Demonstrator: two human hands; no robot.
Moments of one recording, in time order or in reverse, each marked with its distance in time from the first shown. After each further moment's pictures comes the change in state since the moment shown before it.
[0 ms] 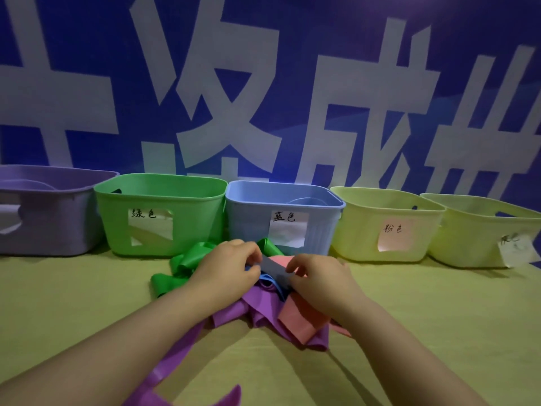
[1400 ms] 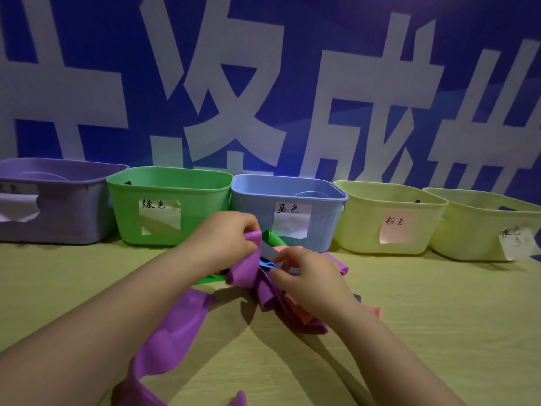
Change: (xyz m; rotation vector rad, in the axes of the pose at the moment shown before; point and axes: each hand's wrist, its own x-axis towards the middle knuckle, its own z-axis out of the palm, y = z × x) left_hand -0.002 0.027 -0.056 0.090 -0.131 -0.089; right_hand -0.028 -0.026 0.002 0.250 0.108 -0.107
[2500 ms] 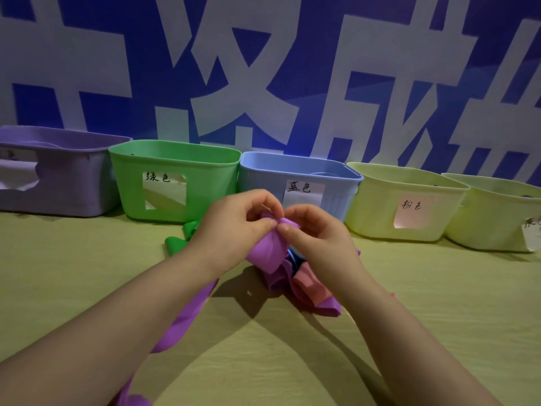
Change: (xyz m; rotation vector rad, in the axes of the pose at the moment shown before) left_hand -0.023 -0.003 0.027 -0.693 0.226 0.081; right_hand 0.003 -0.014 0.003 0.832 0.095 -0.045
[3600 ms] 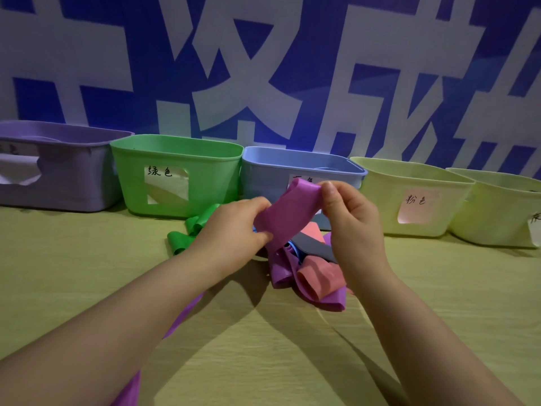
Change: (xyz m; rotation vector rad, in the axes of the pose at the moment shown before) left_hand -0.005 -0.005 0.001 0.468 -0.075 -0.051; right_hand 0.002 -0.013 -0.010 -0.052 0.240 -0.127
